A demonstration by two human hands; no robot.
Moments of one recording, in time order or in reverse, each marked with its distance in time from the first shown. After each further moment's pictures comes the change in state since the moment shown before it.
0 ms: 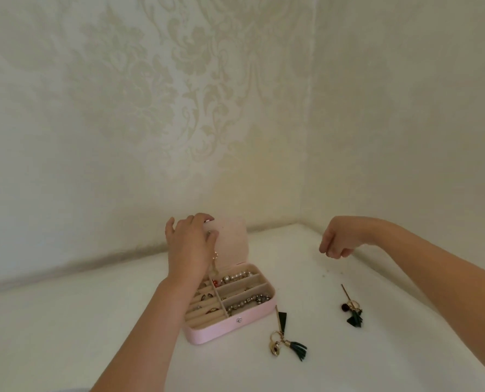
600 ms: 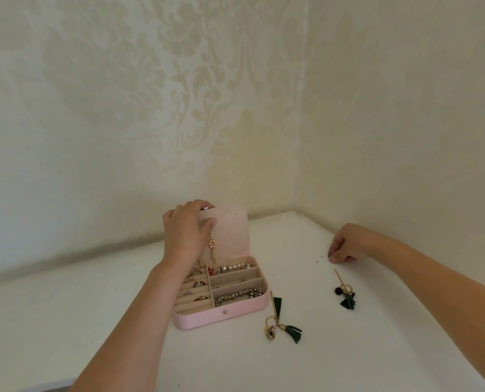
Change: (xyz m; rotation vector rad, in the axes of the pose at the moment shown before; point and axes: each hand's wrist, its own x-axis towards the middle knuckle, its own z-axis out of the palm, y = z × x) left_hand 0.008 0.000 0.003 -0.164 -0.068 -0.011; right_hand -0.001 0.044 0.041 0.182 0.123 0.059
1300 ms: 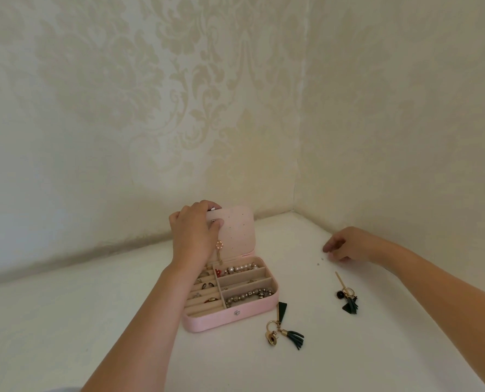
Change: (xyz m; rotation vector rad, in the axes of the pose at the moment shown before) left_hand 0.003 0.011 0.011 0.028 0.002 -0.020; right_hand 0.007 0.008 0.006 0.122 0.042 -0.046
